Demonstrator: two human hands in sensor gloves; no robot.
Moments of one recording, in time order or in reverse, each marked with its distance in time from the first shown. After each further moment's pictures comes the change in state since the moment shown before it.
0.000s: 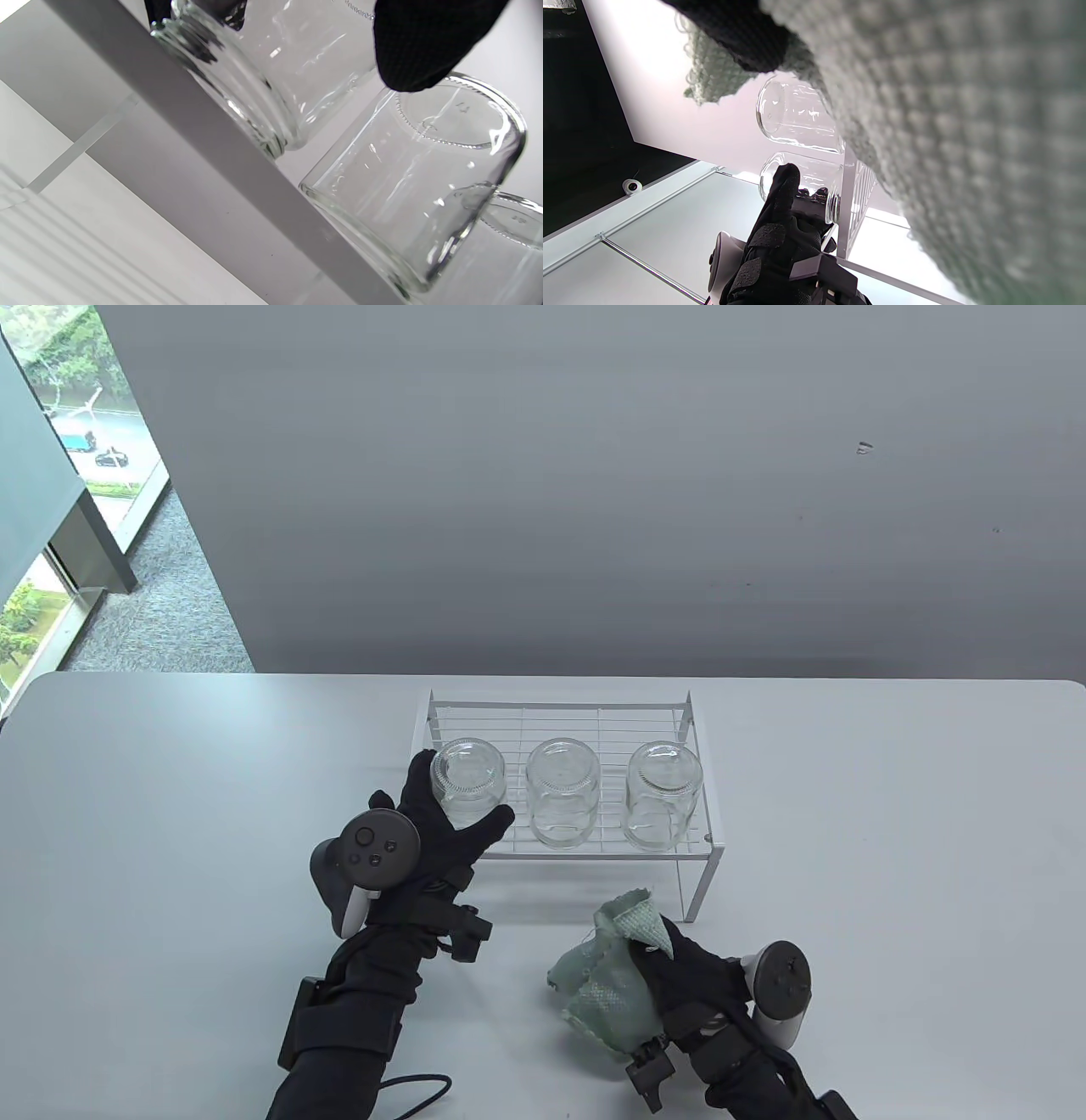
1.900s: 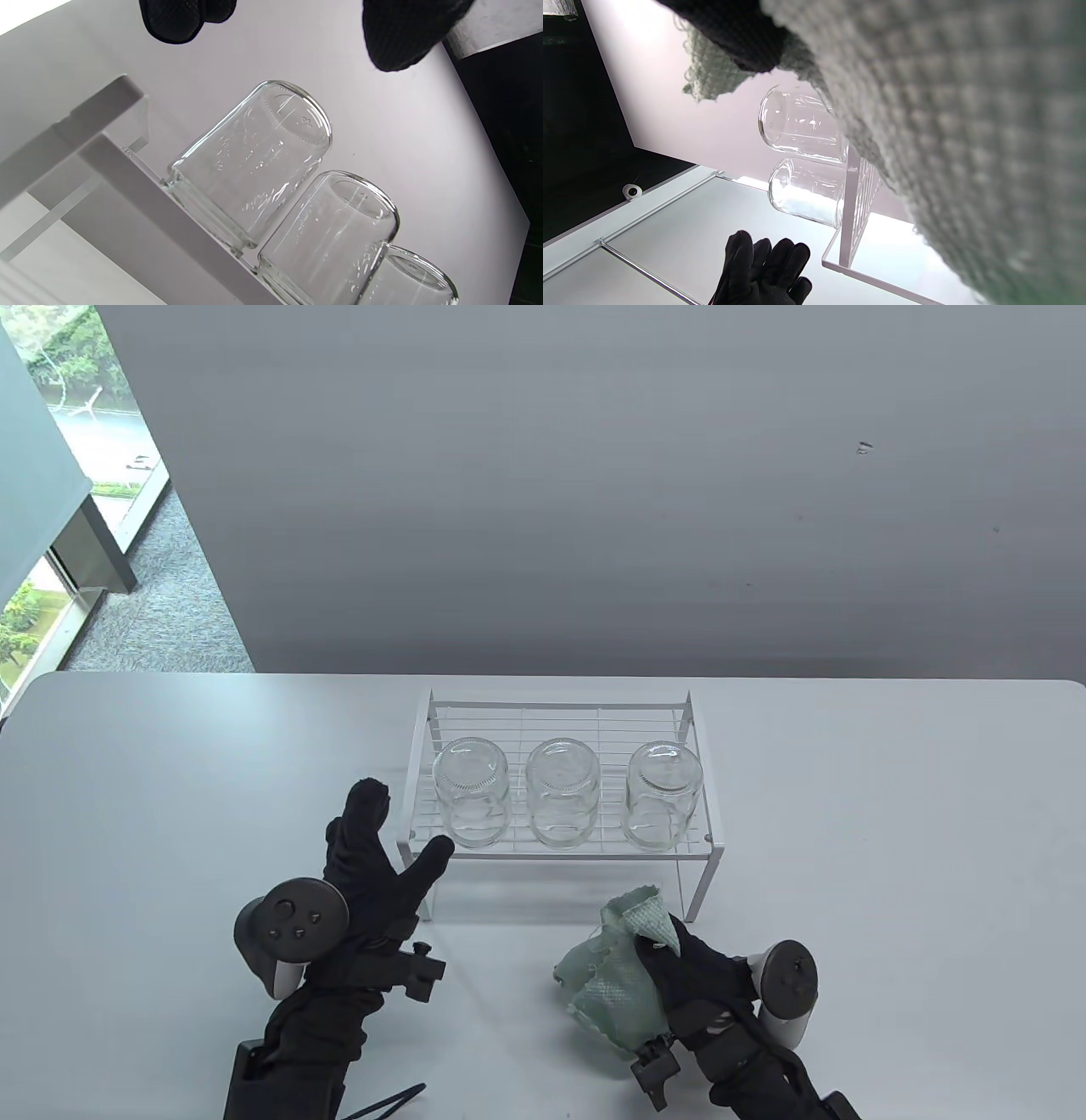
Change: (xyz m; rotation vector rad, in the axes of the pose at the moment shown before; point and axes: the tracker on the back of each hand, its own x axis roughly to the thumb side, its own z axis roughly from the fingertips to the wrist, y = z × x) left_hand -0.005 0.055 0.058 0.141 -0.177 0.032; right_hand 0.005 -0.007 0.000 -0.021 0.004 -0.008
